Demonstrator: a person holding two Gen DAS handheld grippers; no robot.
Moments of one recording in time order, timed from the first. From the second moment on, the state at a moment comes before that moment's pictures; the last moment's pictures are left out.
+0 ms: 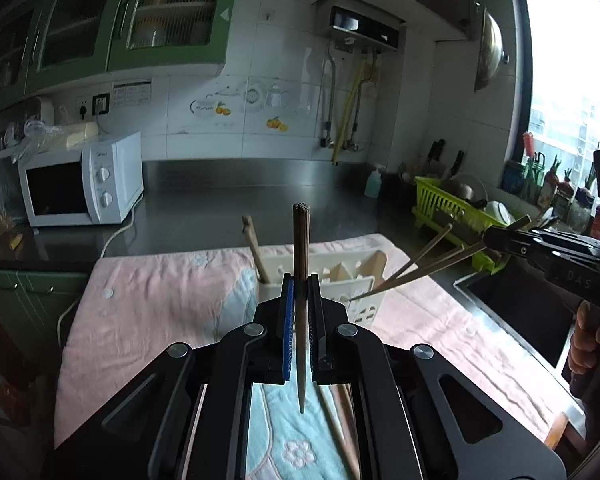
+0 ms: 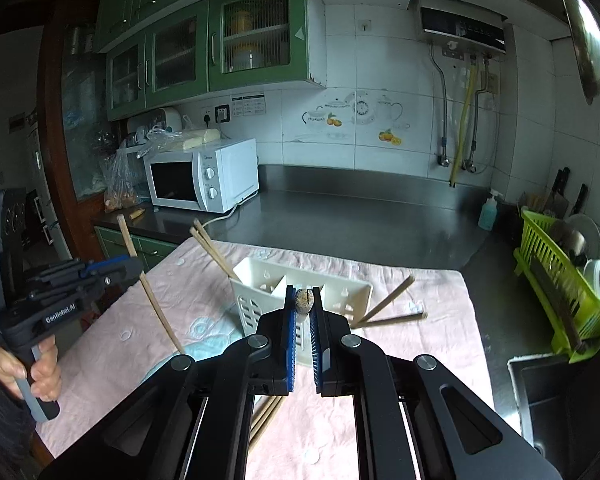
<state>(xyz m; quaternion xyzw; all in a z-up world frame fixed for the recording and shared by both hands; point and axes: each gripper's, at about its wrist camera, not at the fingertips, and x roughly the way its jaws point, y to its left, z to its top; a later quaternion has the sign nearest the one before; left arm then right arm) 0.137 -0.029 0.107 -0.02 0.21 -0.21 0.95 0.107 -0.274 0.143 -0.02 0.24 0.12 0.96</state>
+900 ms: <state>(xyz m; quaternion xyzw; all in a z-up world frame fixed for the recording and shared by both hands) 0.237 -0.078 0.159 -0.02 0.16 -0.17 0.97 0.193 -0.306 0.151 -0.03 0.32 0.12 0.94</state>
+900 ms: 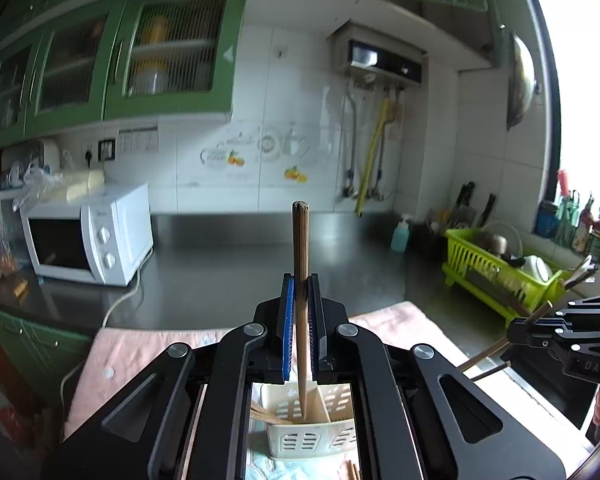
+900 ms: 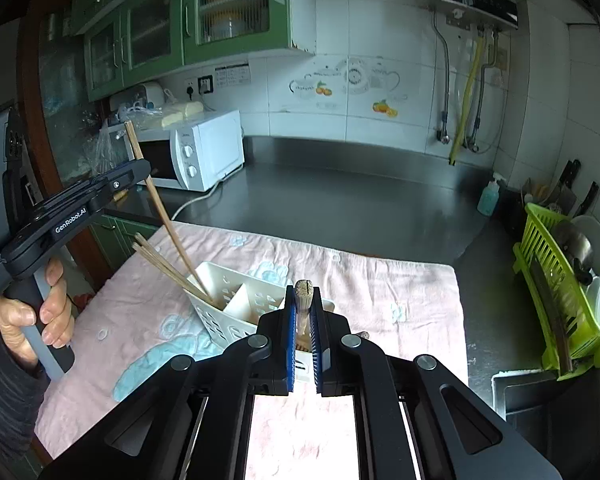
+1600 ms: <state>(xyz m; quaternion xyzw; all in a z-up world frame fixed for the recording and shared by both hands) 0.184 -0.053 0.142 -0.03 0.17 -0.17 0.97 0.127 -0.295 0.113 -0.01 0.28 0.09 0.96</state>
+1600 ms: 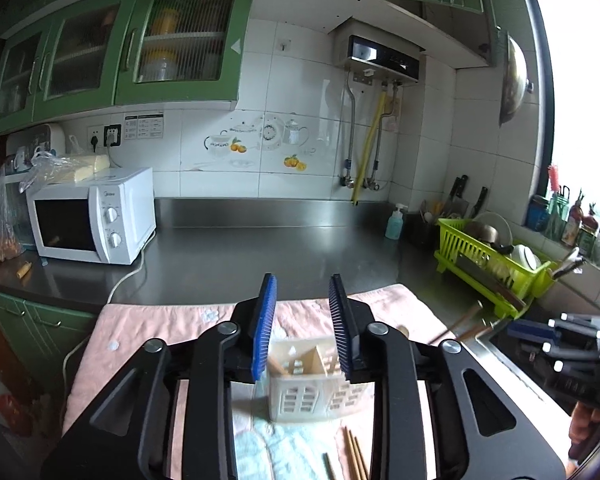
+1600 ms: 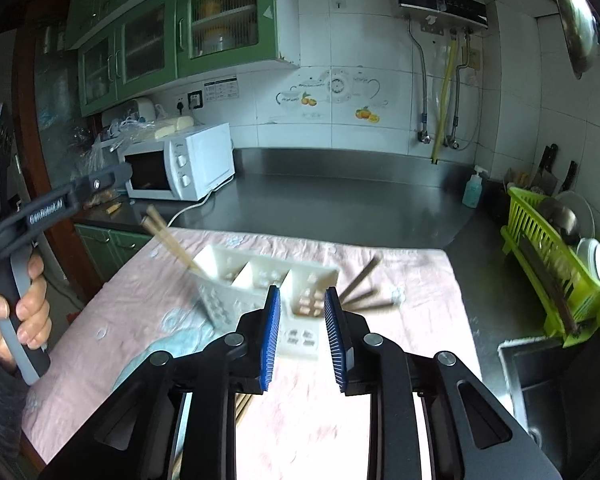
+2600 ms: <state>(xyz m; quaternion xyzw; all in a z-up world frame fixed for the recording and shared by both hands) 0.074 0.045 0.005 -0.08 0.27 -0.08 0.96 0.044 -0.212 -0.092 0.10 0.44 0.10 0.89</state>
